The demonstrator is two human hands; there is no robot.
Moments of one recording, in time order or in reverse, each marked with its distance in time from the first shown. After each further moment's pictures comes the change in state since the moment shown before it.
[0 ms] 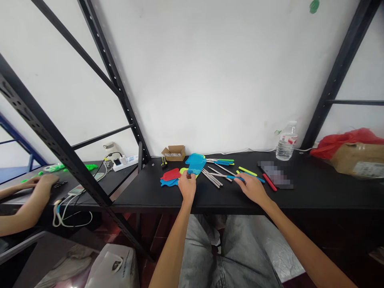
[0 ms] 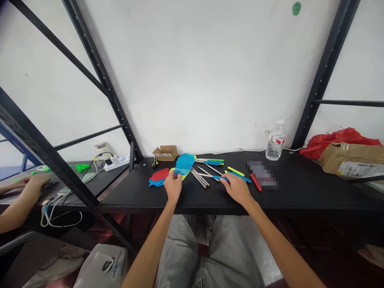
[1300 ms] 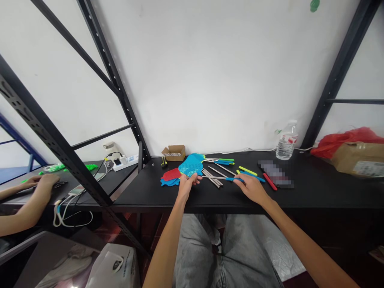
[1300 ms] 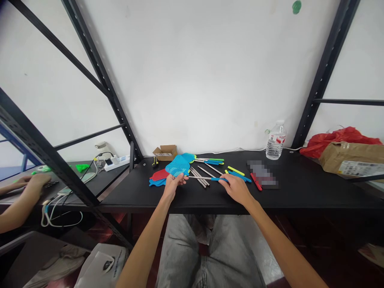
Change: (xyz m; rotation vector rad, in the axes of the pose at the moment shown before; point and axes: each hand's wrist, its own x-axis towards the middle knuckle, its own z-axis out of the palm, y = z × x) left_hand 0.010 -0.011 -0.005 -0.745 -0.475 -0.211; right_hand -0.001 -0.004 -0.003 0.123 -0.045 -0.051
